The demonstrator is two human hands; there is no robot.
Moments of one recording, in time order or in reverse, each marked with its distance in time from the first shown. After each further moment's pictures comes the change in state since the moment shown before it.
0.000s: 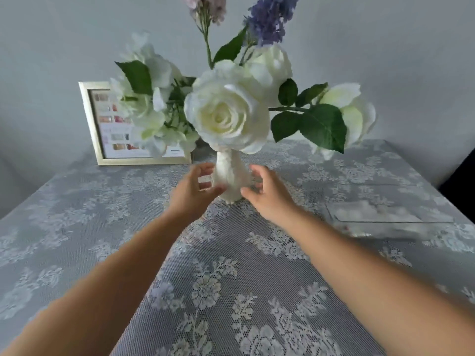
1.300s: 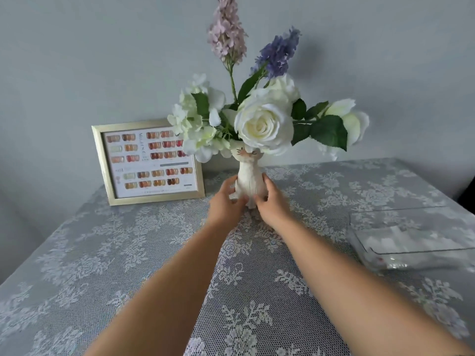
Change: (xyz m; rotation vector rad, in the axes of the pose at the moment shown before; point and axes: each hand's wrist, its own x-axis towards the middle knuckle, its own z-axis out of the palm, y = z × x) left_hand 0.084 -0.018 0.035 0.025 0.069 -0.007; right_hand 0.094 0.027 0.046 0.084 0.175 0.199
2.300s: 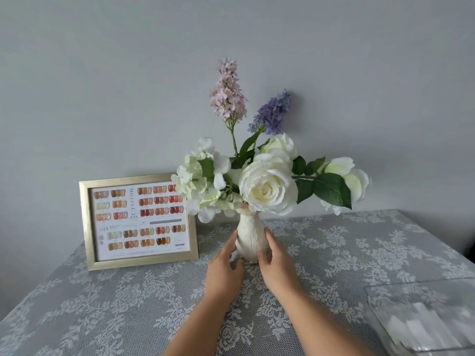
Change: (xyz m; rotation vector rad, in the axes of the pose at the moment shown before) left_hand 0.019 -0.018 0.015 0.108 -0.026 0.087; right_hand 0.020 0.017 0.004 -0.077 0.150 -0.136
